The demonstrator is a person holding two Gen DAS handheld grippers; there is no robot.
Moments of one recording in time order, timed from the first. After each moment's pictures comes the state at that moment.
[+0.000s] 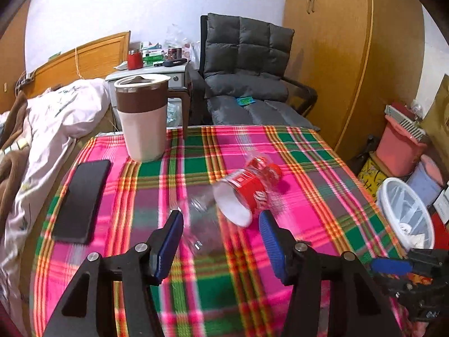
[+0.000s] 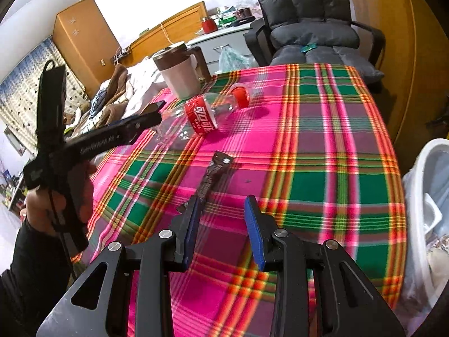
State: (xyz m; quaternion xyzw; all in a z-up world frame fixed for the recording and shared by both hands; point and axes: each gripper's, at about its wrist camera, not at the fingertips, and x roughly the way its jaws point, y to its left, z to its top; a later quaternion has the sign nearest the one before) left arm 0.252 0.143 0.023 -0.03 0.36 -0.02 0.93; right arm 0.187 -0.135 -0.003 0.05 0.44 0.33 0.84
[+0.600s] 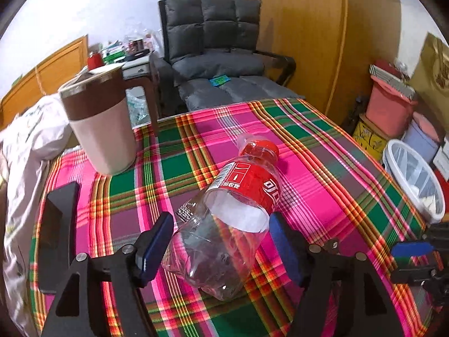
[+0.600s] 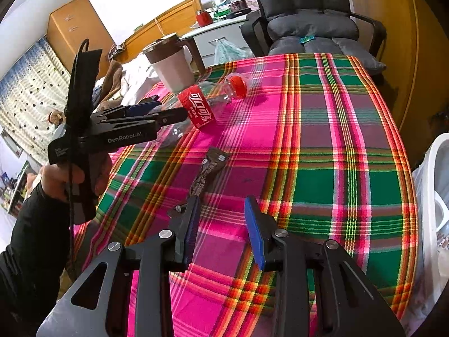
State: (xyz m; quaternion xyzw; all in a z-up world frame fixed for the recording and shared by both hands) left arm 0.298 0.139 -0.008 0.03 0.40 -0.10 0.91; right arm 0.196 -0.130 -0.013 0.05 0.45 0.31 0.83
